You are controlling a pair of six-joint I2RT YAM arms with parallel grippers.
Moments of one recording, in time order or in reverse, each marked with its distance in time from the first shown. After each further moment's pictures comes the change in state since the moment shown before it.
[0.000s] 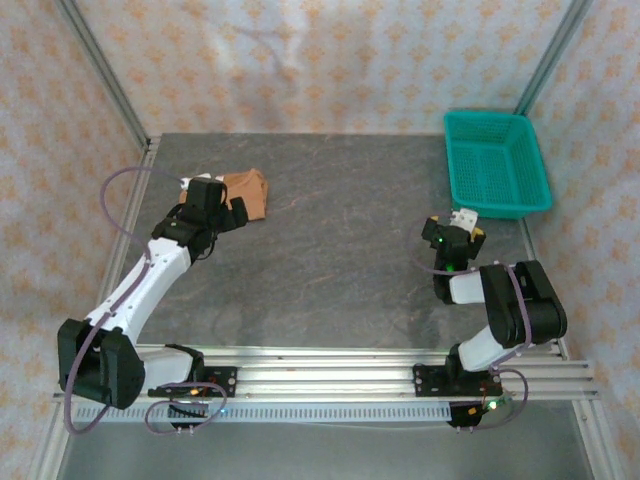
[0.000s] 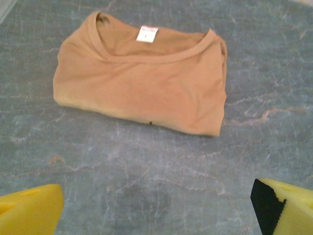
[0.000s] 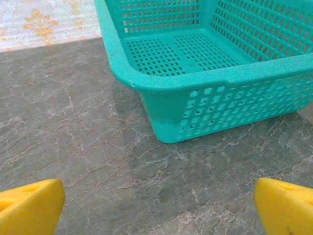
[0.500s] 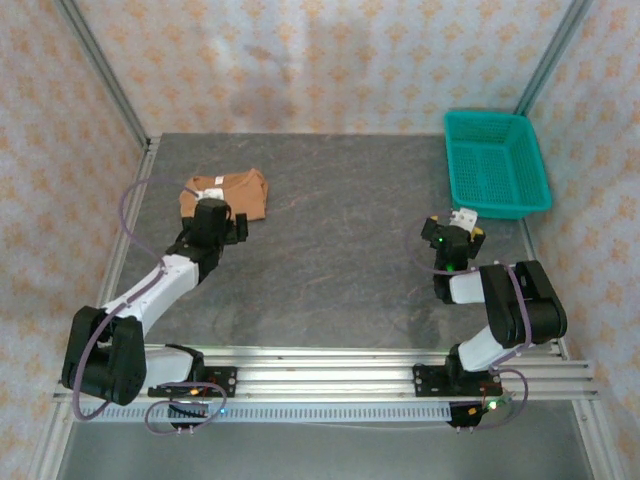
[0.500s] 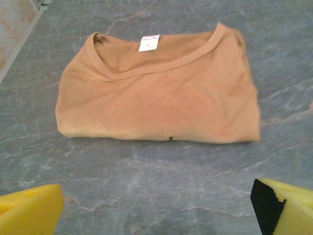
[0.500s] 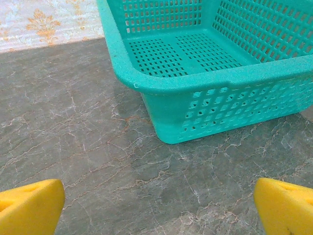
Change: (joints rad) left arm 0.000 0.018 -0.306 0.441 -0.085 0.293; right arm 0.000 0.000 0.002 0.000 -0.008 0.000
